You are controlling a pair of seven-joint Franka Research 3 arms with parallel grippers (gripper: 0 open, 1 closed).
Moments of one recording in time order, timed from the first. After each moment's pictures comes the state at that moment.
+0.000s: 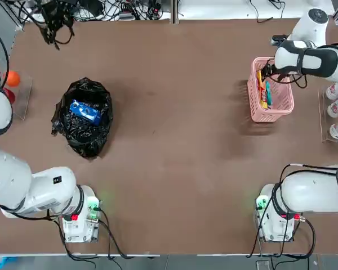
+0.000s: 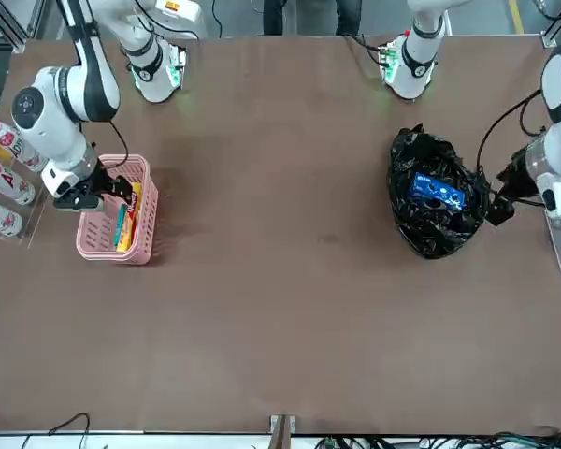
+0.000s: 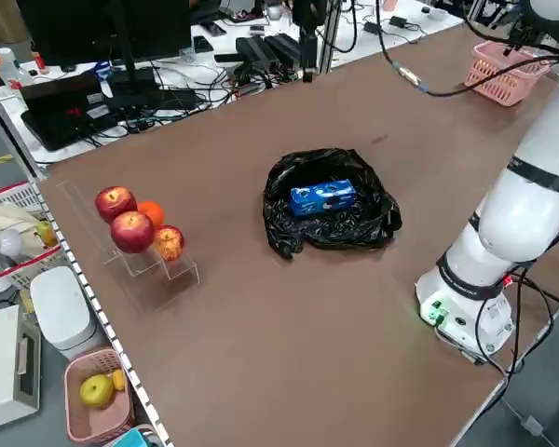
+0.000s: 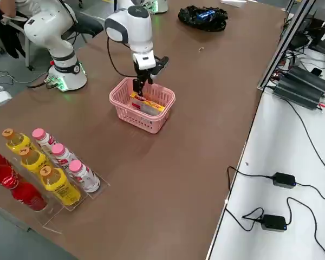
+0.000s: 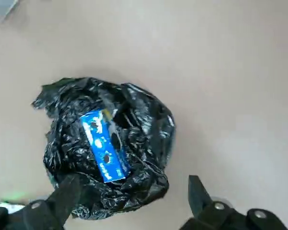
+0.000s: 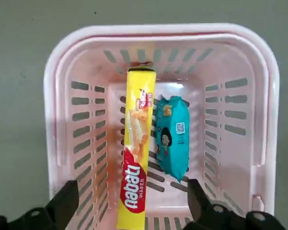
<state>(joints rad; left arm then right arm) 0.25 0.04 -0.25 -1.80 0.02 1.78 -0.85 0.08 -0.10 -0.11 -2.48 0.00 2.45 -0.01</state>
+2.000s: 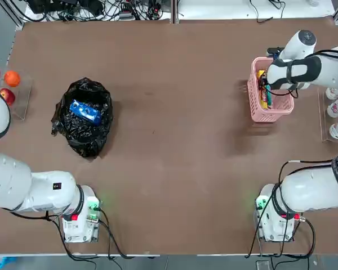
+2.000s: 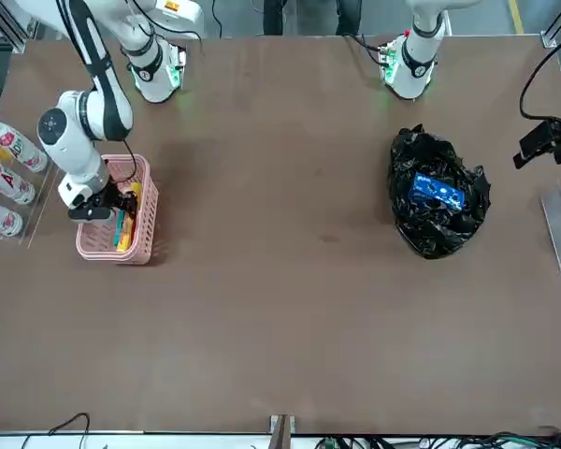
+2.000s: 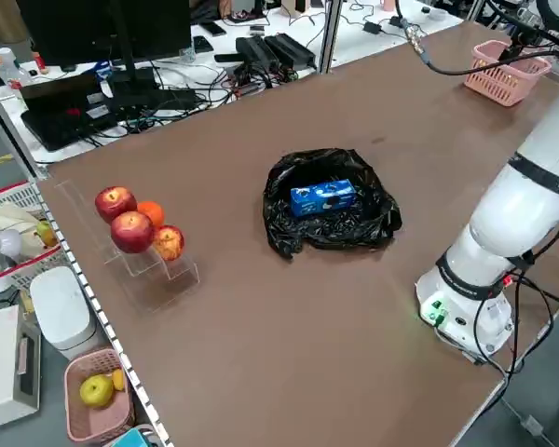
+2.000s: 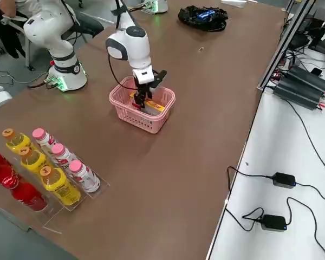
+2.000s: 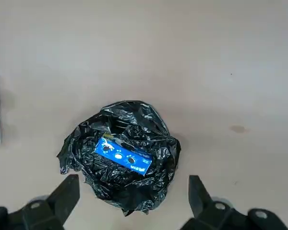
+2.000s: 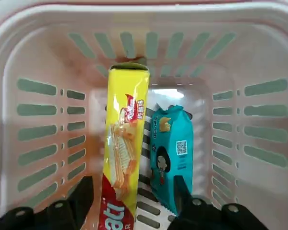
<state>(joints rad) 0.07 0.00 -0.02 -1.51 -0.07 1.52 -0.06 0.07 0.06 -0.10 -2.54 0.00 2.71 -0.04</state>
